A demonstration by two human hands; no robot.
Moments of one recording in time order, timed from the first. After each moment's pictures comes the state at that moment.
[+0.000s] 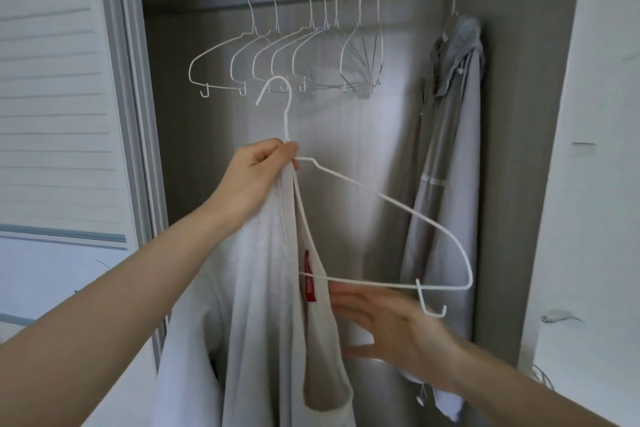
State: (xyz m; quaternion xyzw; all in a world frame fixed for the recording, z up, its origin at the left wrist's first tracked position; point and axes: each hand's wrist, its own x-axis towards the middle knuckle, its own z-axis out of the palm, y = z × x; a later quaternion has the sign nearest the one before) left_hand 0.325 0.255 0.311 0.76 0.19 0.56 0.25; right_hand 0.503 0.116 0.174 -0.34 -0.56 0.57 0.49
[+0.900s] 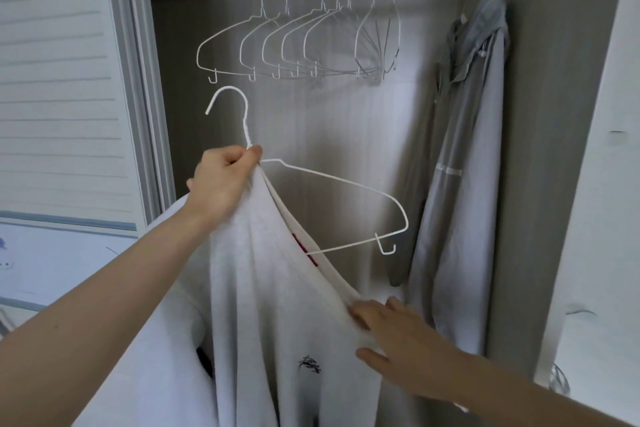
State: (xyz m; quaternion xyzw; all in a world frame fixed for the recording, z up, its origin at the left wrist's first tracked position) left_hand 0.283 0.313 0.284 0.71 0.34 0.58 0.20; right_hand 0.516 0.141 0.120 -0.61 -0.78 -0.12 0.09
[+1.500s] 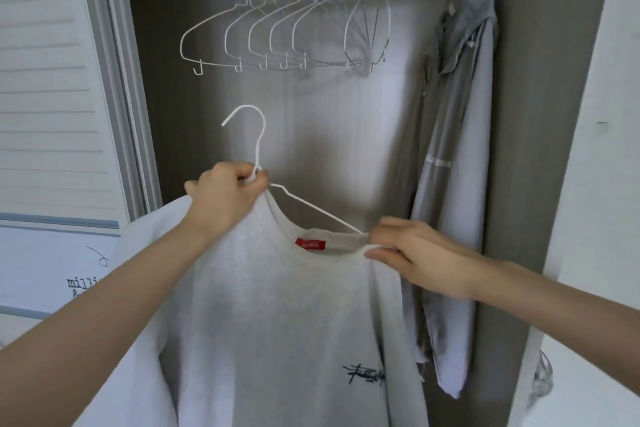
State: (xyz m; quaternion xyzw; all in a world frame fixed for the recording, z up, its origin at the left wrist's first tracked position) left_hand 0.298 0.308 0.261 0.76 0.41 0.50 0.05; right_hand 0.543 0.144 0.226 -0.54 -0.81 -0.13 0.19
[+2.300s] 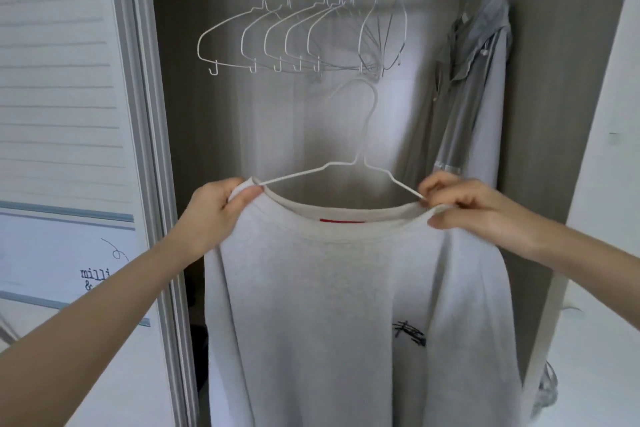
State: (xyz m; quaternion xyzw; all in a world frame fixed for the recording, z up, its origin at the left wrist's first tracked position) left_hand 0.258 0.317 0.236 0.81 0.29 0.48 0.16; right_hand 0.570 0.112 0.281 -0.56 -0.73 0.09 0.38
